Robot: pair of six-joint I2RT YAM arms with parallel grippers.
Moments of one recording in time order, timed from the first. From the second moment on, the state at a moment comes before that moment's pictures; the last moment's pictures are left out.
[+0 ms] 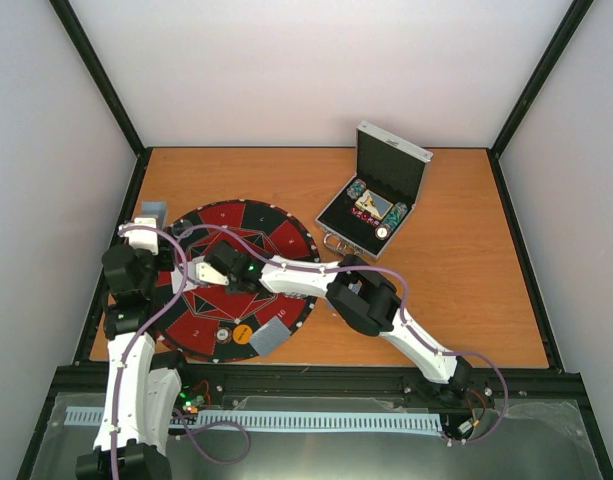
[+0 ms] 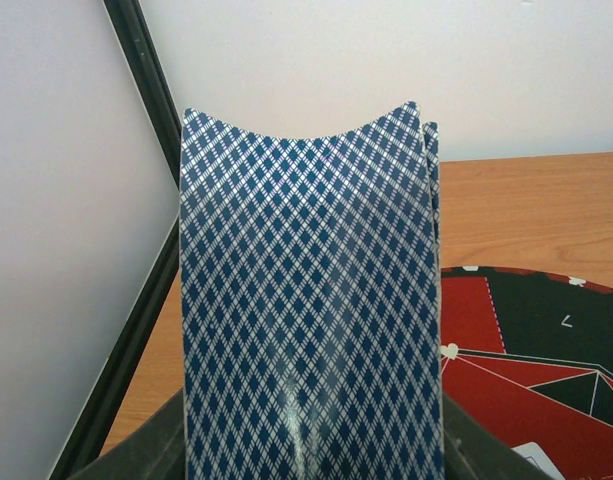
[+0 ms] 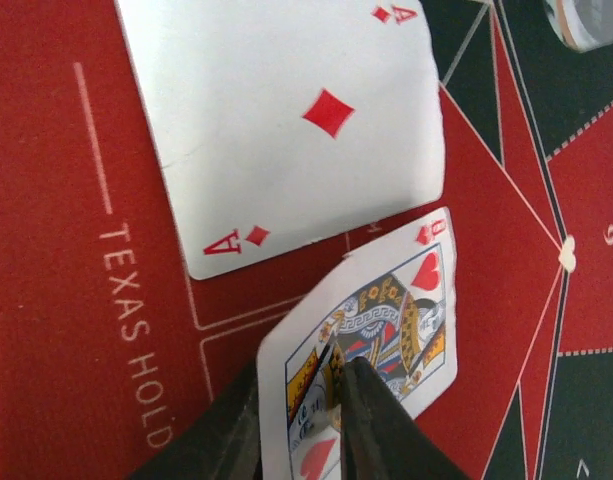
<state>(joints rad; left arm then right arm) 0.23 0.62 0.47 -0.10 0.12 0.14 1.13 2.42 1.89 -0.37 0.24 -0.69</state>
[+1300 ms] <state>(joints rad) 0.23 0.63 0.48 -0.21 0.45 0.40 0.79 1.74 1.35 -0.21 -0.26 -0.29</state>
